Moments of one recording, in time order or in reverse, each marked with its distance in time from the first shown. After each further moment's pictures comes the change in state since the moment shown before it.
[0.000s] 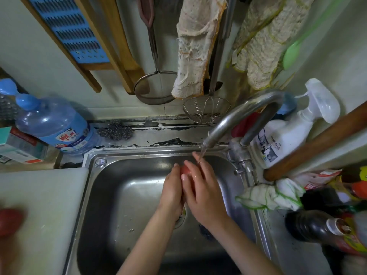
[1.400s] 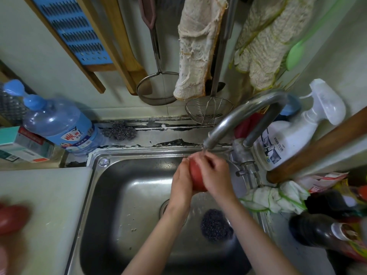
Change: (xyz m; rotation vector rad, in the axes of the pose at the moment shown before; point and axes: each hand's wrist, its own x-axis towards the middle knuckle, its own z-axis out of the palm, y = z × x) left_hand -0.015 0.004 0.024 0.102 0.050 0.159; right_hand 0.044 0.004 -0.023 0.505 -0.018 0.434
